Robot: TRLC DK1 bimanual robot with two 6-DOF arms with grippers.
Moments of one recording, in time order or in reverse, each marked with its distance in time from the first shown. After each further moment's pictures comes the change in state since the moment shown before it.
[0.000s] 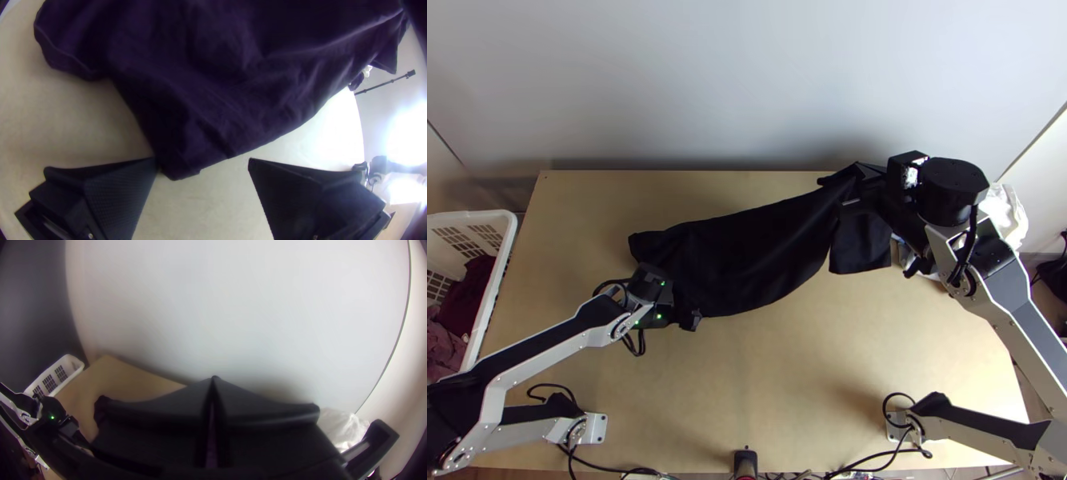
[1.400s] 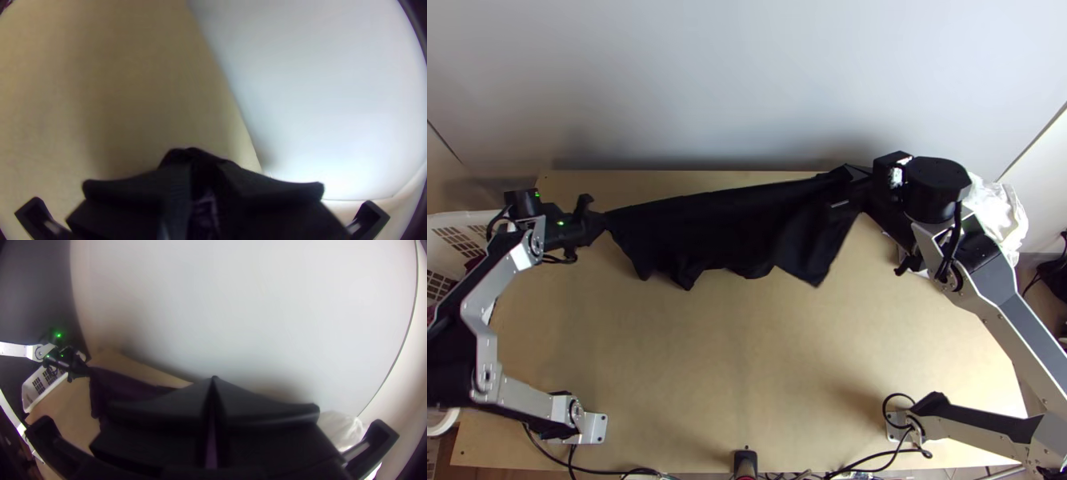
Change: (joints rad) left arm 0.790 0.227 0.380 0.096 0.403 -0.441; right arm 0.020 0.034 0.000 0.016 0.000 -0.025
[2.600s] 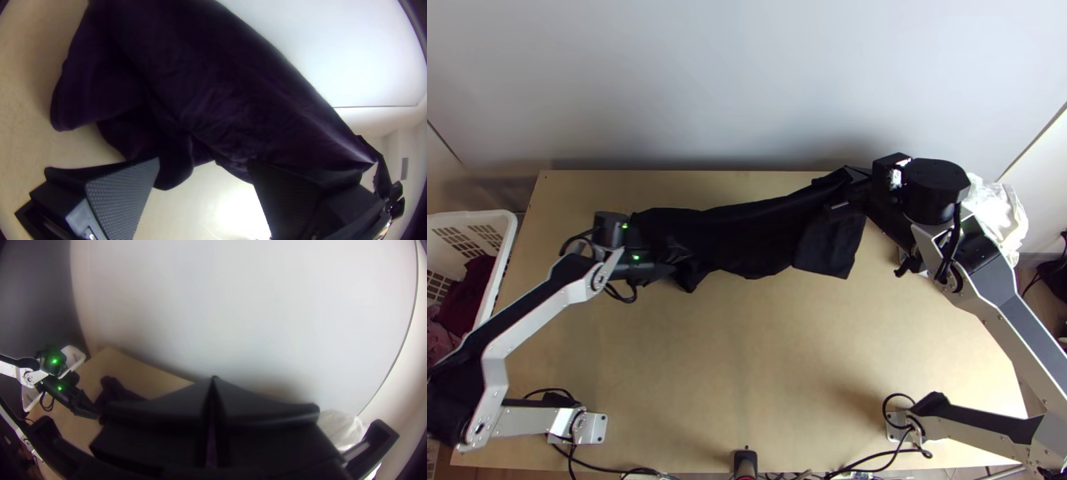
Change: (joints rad) left arm -0.495 -0.148 -0.149 -0.041 -0.106 0.043; right arm 0.005 -0.003 -0.008 -0.002 0.001 0.000
